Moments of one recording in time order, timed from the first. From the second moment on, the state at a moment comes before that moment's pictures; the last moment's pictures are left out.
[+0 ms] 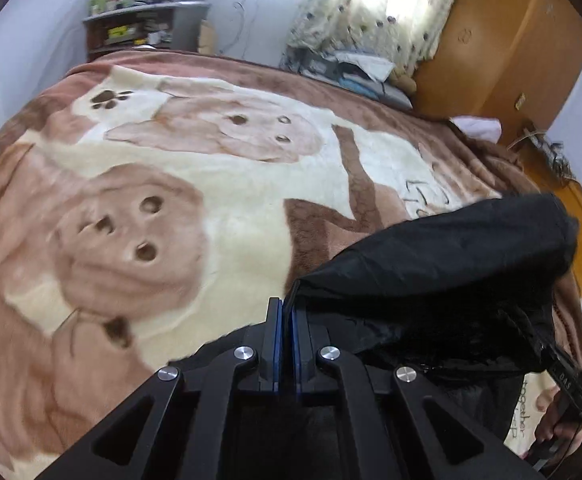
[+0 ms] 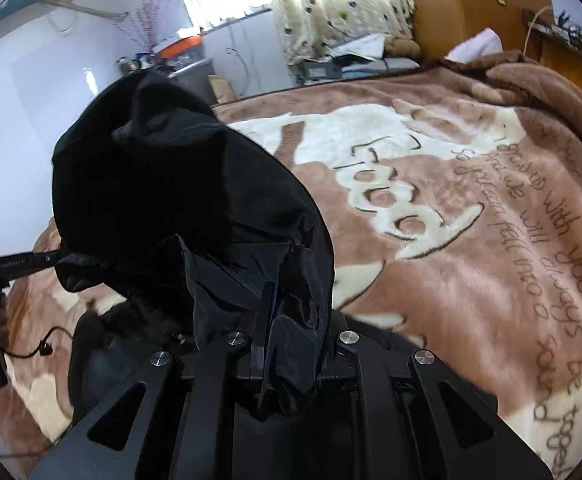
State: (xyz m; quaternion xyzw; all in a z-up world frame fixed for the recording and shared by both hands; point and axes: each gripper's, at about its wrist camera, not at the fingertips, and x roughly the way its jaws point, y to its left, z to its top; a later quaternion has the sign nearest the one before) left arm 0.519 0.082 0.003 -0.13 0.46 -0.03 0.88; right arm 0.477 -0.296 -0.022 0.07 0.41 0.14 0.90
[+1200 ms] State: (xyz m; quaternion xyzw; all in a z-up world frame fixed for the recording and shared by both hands) left arm 0.433 0.096 -0.076 -0.39 0.51 -0.11 0.76; right arm 0.389 -0.316 -0.091 0.36 0.46 0.19 0.79
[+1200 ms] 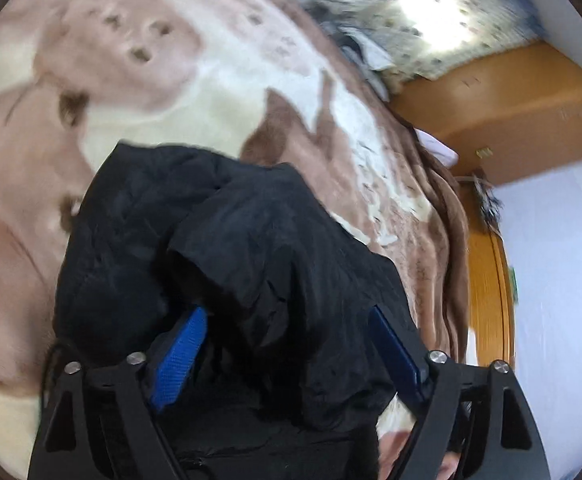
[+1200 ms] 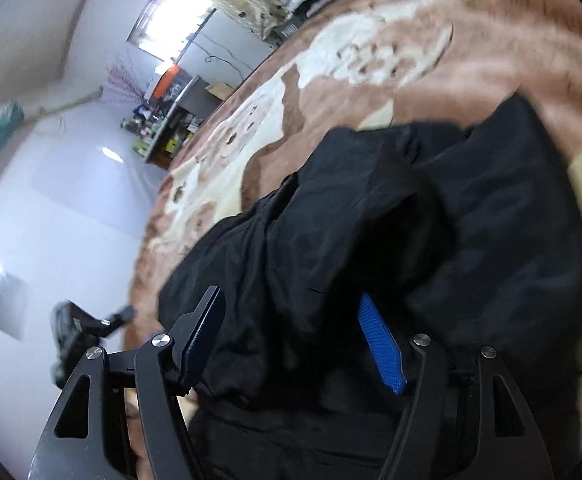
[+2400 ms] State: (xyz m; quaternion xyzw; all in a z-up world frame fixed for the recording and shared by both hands) left arm 0.362 0.064 -0.036 -0.08 0.44 -0.06 0.89; right arm 0.331 -0.292 -0.046 0.09 0.43 0.13 0.89
